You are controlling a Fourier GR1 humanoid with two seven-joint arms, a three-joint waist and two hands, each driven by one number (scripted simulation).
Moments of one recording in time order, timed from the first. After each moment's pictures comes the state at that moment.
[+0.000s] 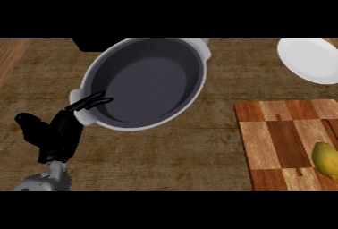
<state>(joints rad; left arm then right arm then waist) -0.08 0.15 -0.06 -1.71 0.10 0.12 0.33 0.16 -0.59 -0.32 -1.85 0.53 0.69 0.20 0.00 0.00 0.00</state>
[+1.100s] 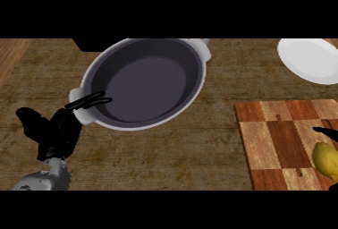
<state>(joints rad) -0.10 0.12 -0.02 -1.70 0.07 0.09 0.37 0.06 -0.55 -0.21 -1.58 0.81 0.62 0.08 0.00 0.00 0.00</state>
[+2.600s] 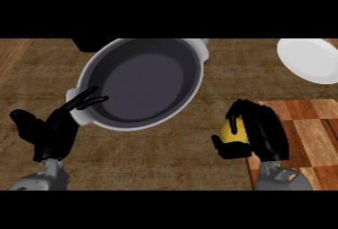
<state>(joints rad) -0.09 0.10 0.02 -1.71 0.05 0.06 0.36 -0.15 -0.03 0.18 -1.79 1.06 0.16 0.29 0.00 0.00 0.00</state>
